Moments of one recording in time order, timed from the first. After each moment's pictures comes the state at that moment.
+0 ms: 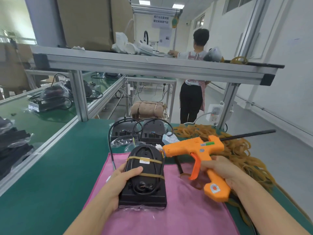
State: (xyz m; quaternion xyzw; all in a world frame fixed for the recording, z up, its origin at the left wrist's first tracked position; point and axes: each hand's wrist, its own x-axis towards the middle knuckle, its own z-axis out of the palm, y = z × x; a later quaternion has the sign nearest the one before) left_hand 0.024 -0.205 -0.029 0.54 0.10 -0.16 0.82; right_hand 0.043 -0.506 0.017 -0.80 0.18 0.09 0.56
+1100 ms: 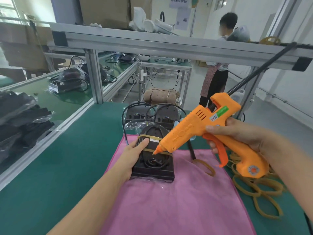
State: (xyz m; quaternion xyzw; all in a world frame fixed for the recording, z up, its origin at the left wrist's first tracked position) left_hand 0.041 -0.202 -0.031 0.60 0.13 -0.08 0.78; right_hand 0.048 -0.491 0.091 -0.82 -0.12 0.21 0.53
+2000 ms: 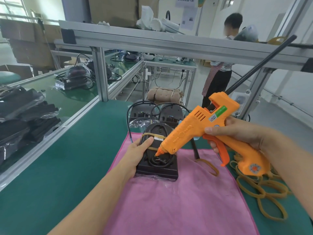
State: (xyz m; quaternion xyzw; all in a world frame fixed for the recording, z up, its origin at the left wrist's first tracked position) left_hand 0.040 -0.200 -0.034 0.61 0.11 -0.08 0.78; right_hand 0.040 -0.470 0.107 -0.79 -0.17 0.23 0.55
